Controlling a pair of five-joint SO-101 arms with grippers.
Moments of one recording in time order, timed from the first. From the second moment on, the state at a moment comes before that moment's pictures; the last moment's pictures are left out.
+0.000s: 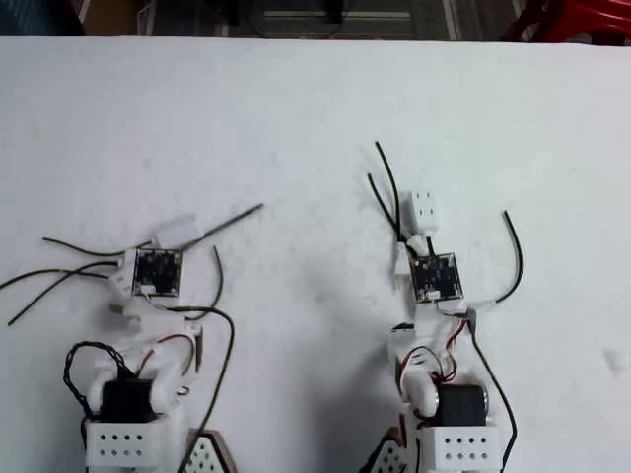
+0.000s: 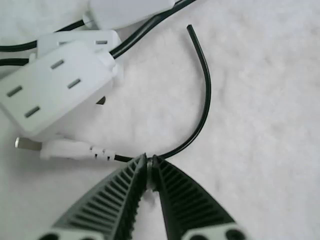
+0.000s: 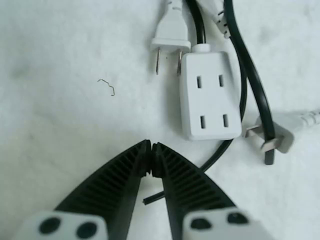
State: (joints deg) left arm -5.7 -103.8 97.1 73.4 -1.4; right arm -2.2 -102.5 96.4 72.2 7.9
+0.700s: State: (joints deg) left arm -5.7 -103.8 97.1 73.4 -1.4; right arm -4.8 -102.5 96.4 72.2 7.9
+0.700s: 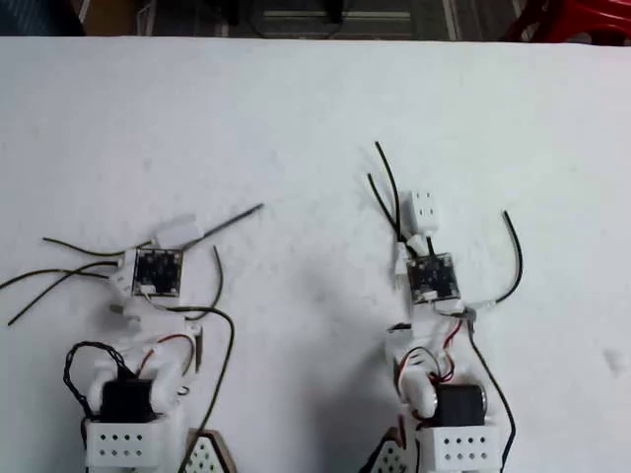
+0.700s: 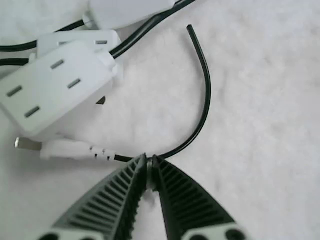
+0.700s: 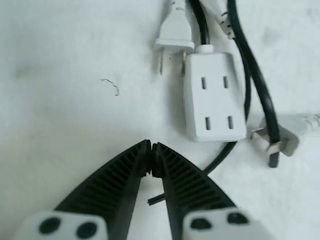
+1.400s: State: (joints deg) left arm -5.7 -103.8 97.1 73.4 -1.4; right arm -7.4 -102.6 75.7 43.8 7.9
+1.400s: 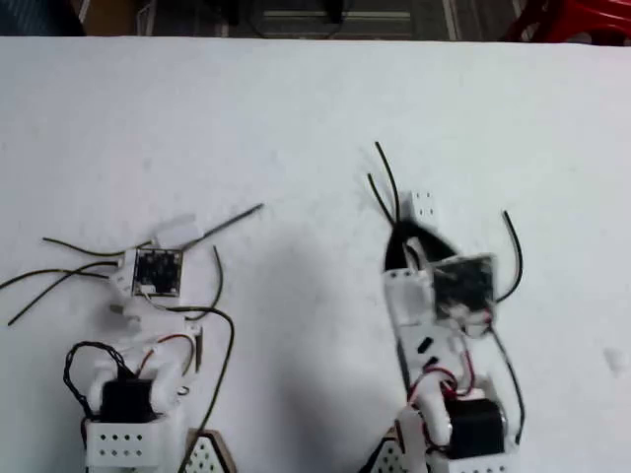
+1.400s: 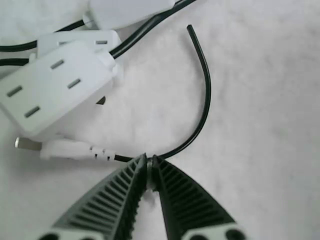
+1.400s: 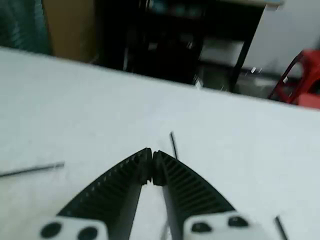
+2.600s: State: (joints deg) left arm -5.7 -103.8 97.1 73.4 -1.4; right arm -0.4 -41.5 36.0 48.5 7.8
